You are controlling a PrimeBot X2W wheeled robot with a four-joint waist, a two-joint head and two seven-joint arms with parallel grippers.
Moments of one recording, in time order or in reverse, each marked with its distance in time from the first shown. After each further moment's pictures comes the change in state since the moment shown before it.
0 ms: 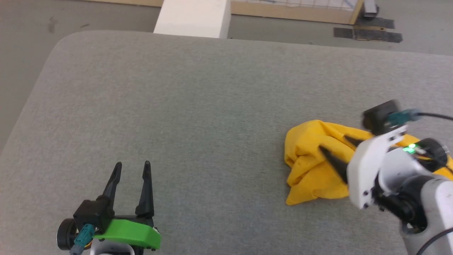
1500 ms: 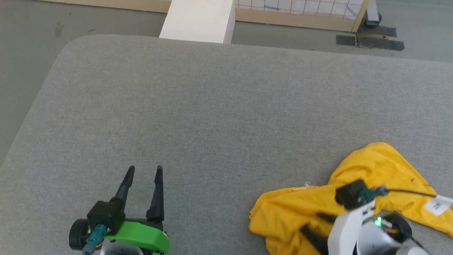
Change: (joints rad) left arm -0.009 0.005 -0.055 0.045 -0.006 -0.004 -0.010; right arm 0.324 0.004 0.126 -0.010 0.084 0.000 -0.110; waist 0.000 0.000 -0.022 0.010
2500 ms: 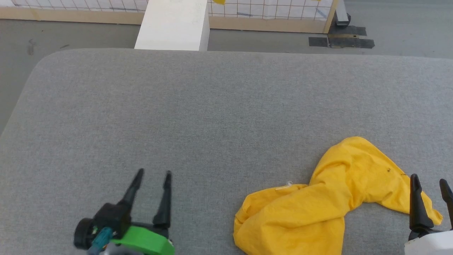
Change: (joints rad) left arm 0.039 0.034 -0.038 -0.075 0.002 -0.010 0.029; right arm 0.121 0.200 -0.536 0.052 -0.198 0.000 -0.781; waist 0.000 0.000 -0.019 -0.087
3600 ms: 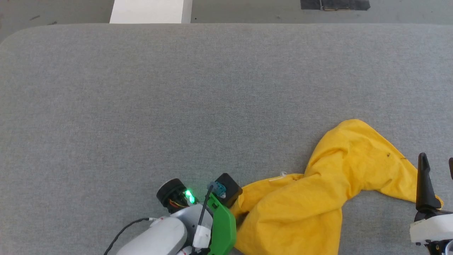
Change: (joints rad) left arm -0.503 0.225 -0.770 0.149 -0.322 -0.104 0.650; right arm -0.080 0.000 -0.021 -0.034 -0.020 0.000 0.026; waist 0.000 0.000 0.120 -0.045
